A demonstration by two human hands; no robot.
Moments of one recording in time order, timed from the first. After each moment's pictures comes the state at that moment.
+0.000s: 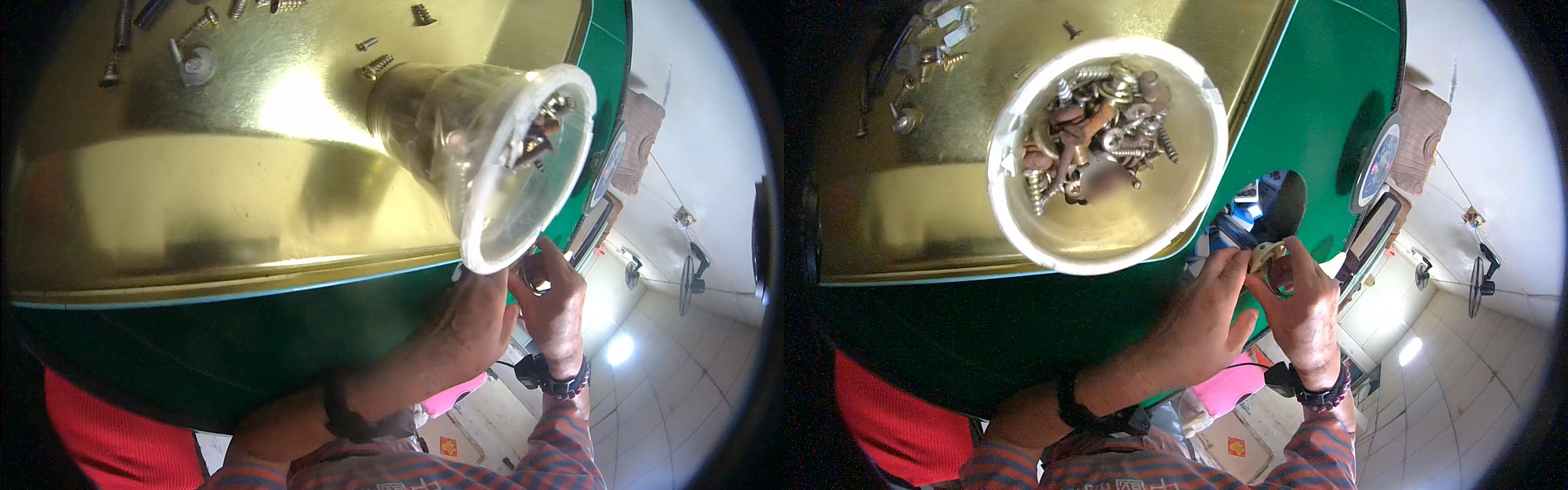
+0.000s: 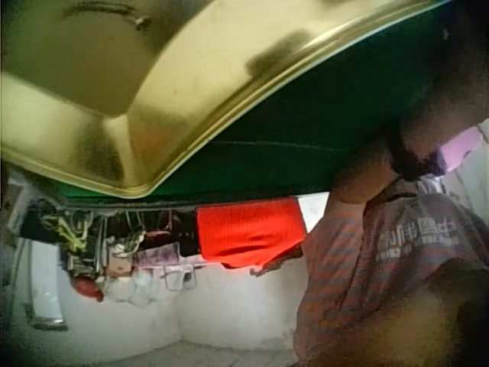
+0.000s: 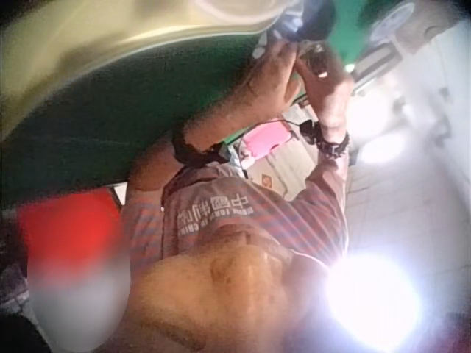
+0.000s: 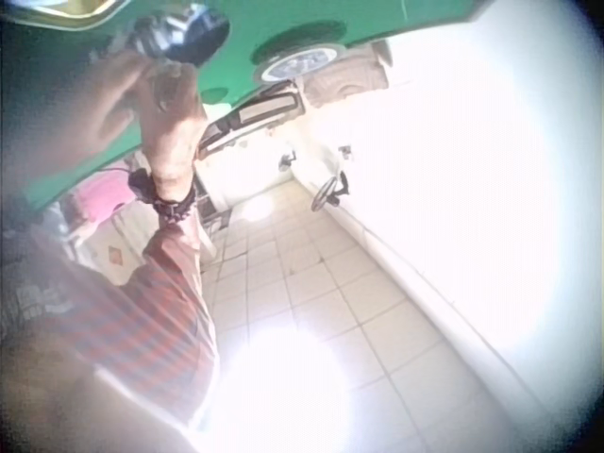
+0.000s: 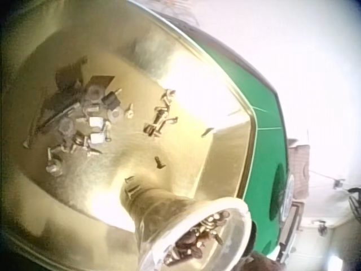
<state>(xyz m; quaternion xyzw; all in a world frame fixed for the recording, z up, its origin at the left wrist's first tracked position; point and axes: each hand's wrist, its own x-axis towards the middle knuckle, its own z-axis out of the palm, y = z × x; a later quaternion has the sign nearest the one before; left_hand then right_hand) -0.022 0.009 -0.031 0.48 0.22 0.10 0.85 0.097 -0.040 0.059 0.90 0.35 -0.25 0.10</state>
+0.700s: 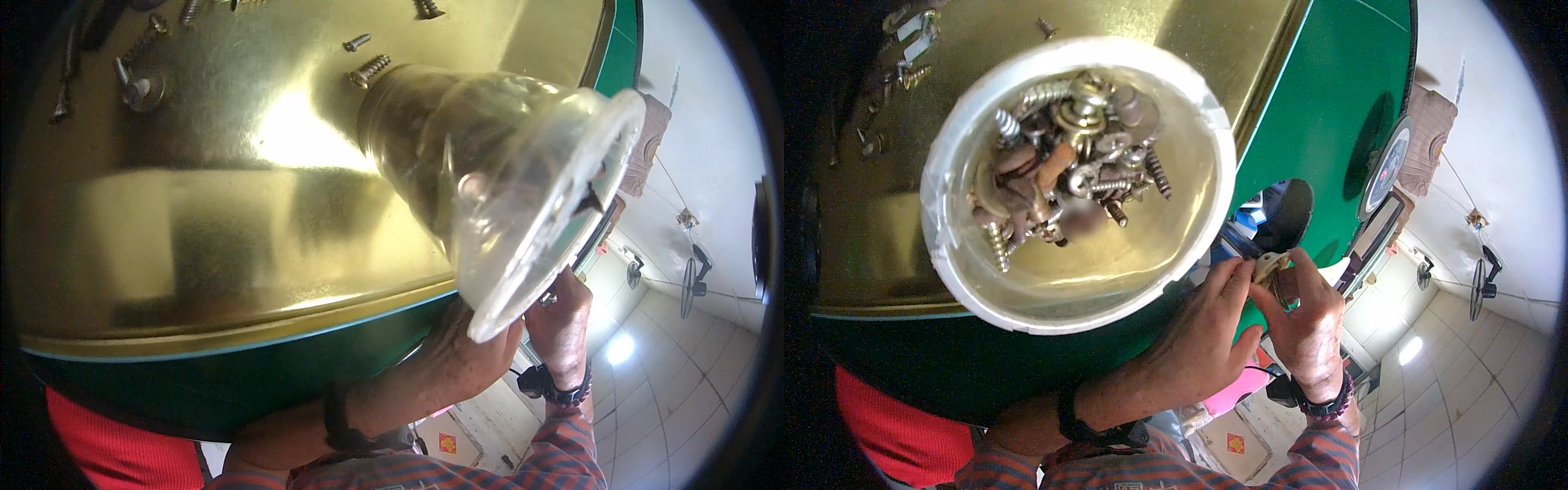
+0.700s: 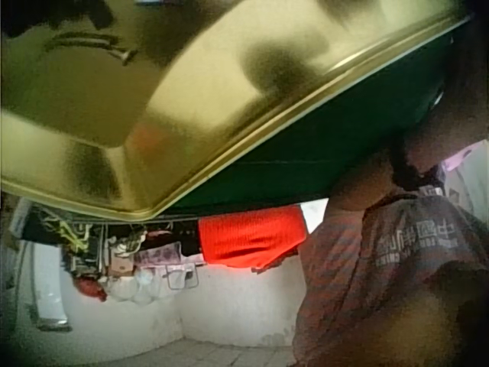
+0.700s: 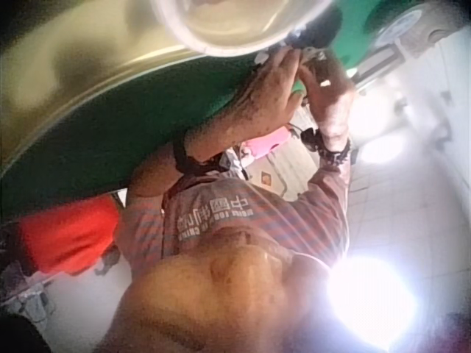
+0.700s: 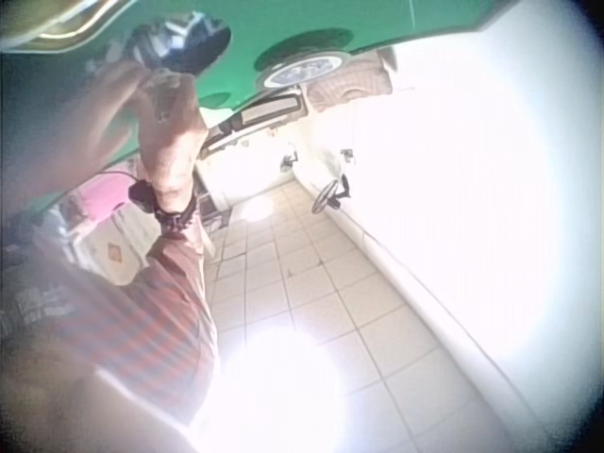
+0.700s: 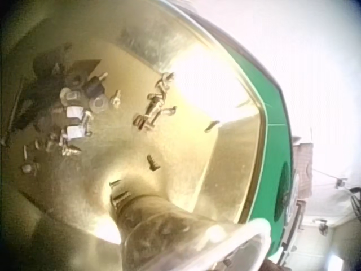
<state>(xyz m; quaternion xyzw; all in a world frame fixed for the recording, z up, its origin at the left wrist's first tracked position) -0.031 0.015 -0.026 0.45 0.20 0.08 0.86 0.094 -0.041 0.059 0.88 0.38 -0.26 0.09</state>
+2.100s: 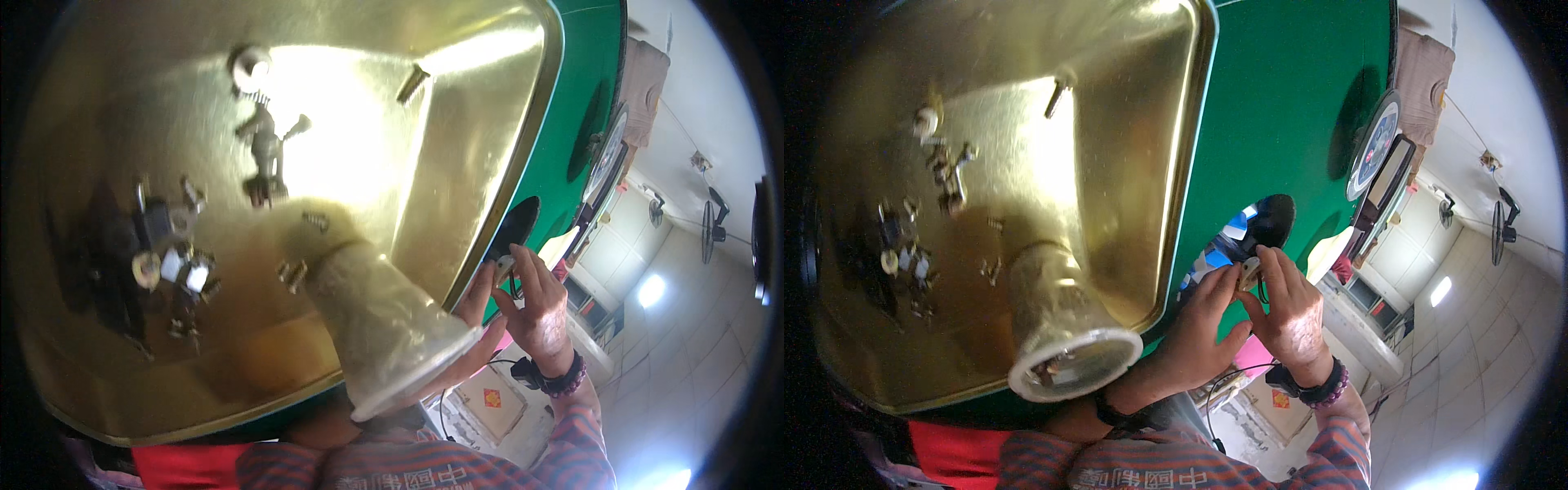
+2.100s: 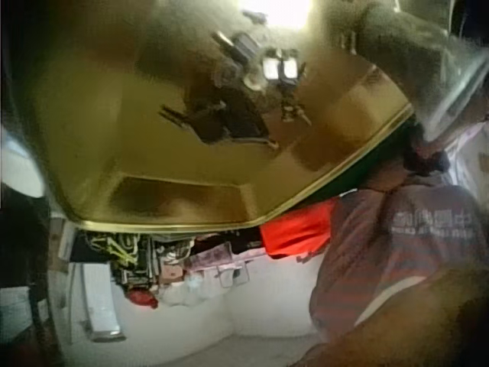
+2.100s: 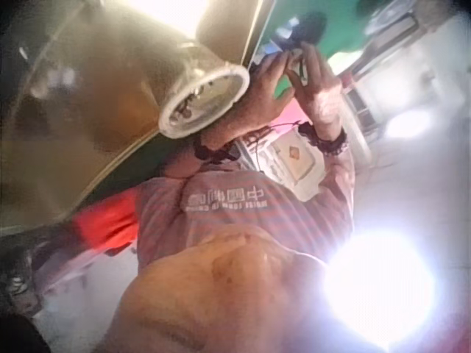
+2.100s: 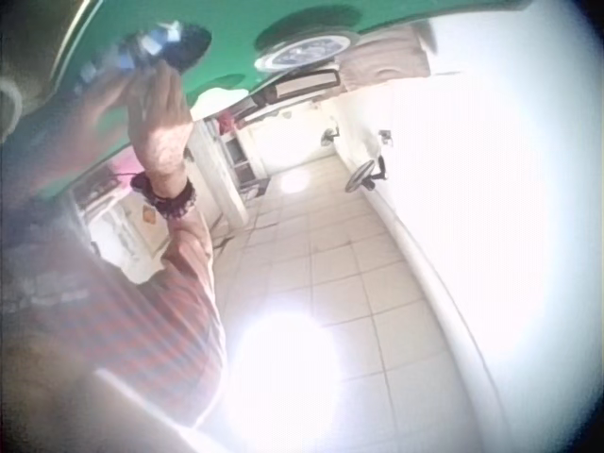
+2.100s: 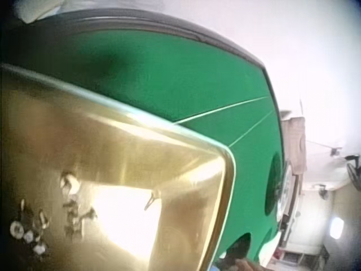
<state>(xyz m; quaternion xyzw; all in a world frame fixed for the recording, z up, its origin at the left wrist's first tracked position) -0.022 0.002 -0.047 0.49 0.16 -0.01 0.85 0.106 -0.048 0.053 0.86 0.38 -0.30 0.15</state>
